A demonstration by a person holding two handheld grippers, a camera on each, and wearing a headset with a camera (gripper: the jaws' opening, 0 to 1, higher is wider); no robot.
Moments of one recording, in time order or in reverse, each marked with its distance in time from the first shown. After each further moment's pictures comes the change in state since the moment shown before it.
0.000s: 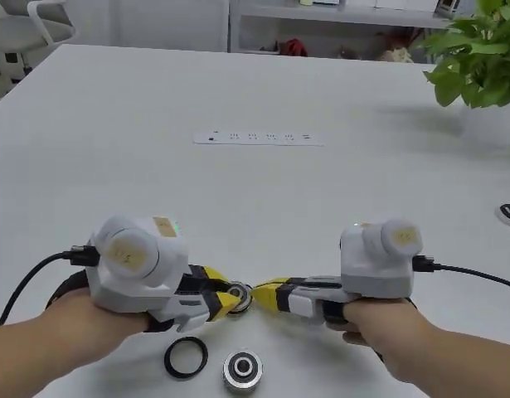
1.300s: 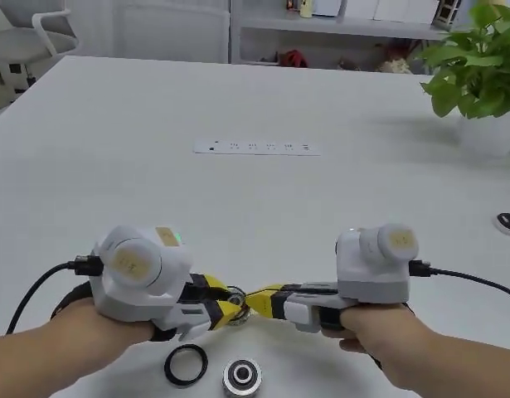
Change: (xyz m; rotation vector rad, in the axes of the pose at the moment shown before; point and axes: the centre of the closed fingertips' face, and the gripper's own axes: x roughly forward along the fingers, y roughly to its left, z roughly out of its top) left arm -0.001 -0.002 0.001 -0.003 0.002 0.000; right arm -0.001 0.015 0.004 -0.013 0.004 0.037
